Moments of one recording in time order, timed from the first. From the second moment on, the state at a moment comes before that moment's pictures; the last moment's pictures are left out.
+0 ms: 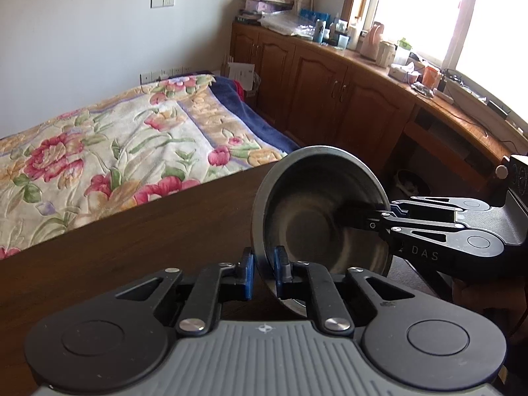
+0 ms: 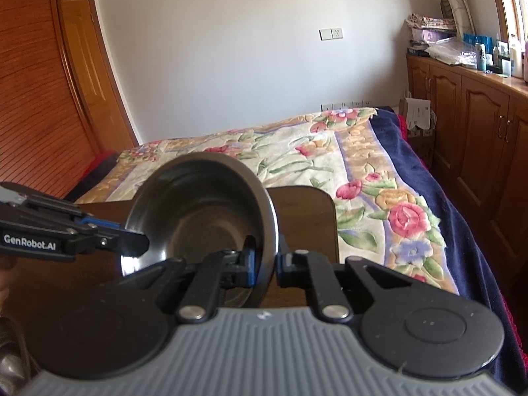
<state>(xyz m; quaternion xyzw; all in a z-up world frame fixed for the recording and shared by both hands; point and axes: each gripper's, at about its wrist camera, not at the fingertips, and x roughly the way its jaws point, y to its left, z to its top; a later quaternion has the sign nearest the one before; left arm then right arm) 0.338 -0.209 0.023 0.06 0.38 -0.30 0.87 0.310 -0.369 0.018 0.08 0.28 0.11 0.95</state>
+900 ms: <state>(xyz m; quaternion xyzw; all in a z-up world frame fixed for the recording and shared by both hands) 0.261 -0.166 0.084 0.06 0.31 -0.32 0.89 0.255 -0.340 0.072 0.04 0.22 0.12 0.97</state>
